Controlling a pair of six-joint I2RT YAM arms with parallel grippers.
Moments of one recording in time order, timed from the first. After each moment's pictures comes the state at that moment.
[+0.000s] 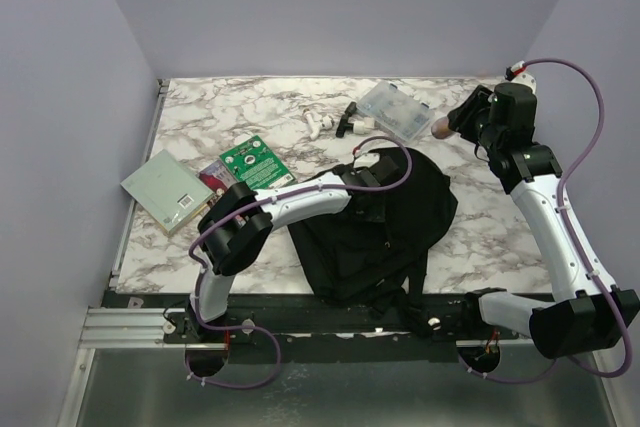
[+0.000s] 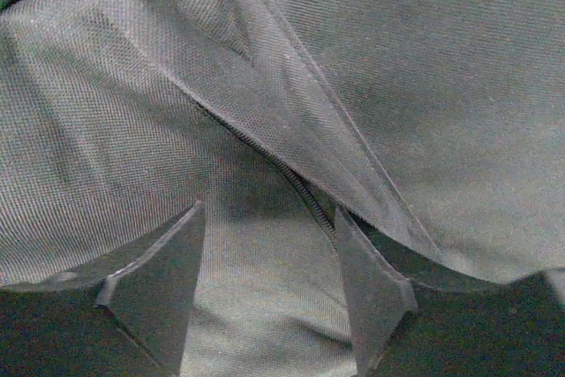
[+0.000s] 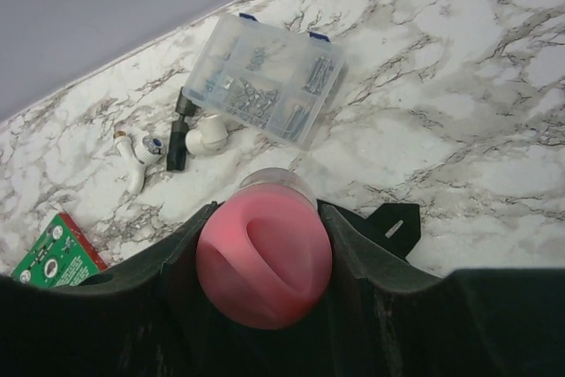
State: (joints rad) left arm -0.99 1.97 1.54 -0.70 -0.23 -0.83; right arm 0.14 1.19 1.24 -0.45 0.18 0.47
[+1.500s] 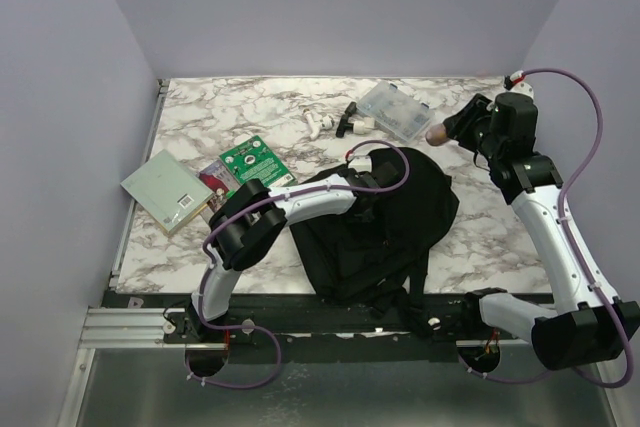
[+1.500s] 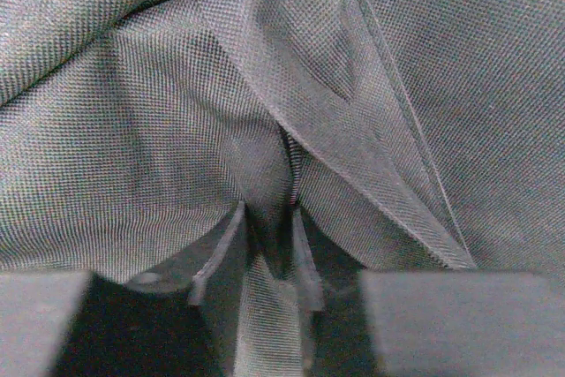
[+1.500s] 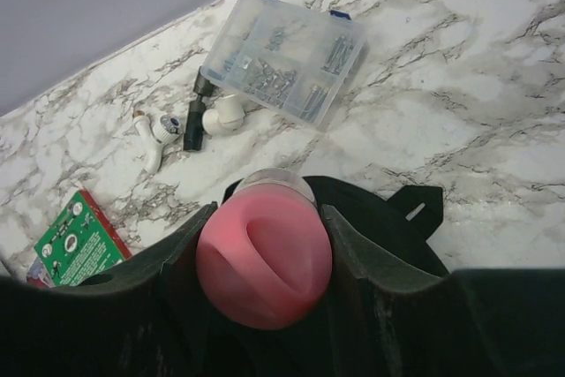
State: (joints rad) left arm -0.99 2.06 1.53 -0.73 -0.37 -0.94; right arm 0.14 1.14 1.16 -0.44 0.12 0.50
